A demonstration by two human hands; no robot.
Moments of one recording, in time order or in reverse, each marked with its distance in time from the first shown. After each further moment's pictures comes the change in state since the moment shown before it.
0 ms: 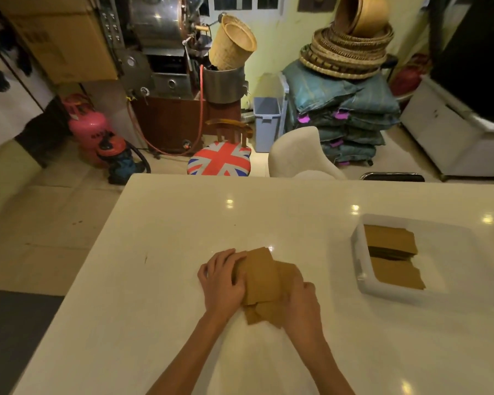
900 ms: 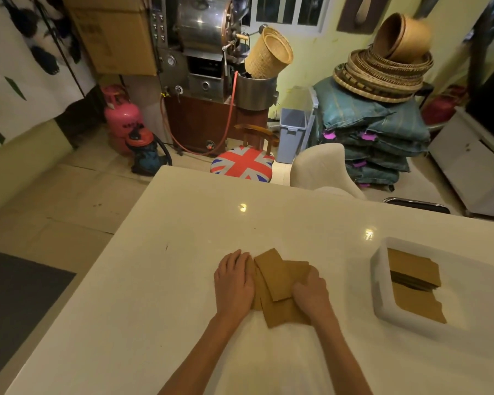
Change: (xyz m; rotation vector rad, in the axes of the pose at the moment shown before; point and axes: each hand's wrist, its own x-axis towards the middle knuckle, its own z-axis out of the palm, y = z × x) left_hand -0.006 0.006 -0.007 -0.062 0.018 -0.147; right_hand 0.040 -0.022 -0.016 0.196 -0.139 0.106
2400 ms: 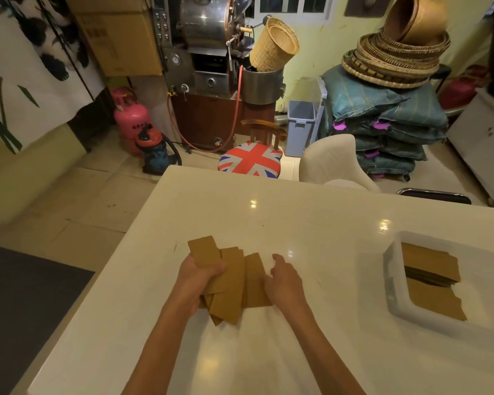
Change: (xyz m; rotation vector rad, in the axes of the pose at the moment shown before) left_hand 0.012 -0.013 -0.113 -0.887 -0.173 -0.643; right_hand 0.005 -0.033 0.060 -0.237 -0.048 -0.204
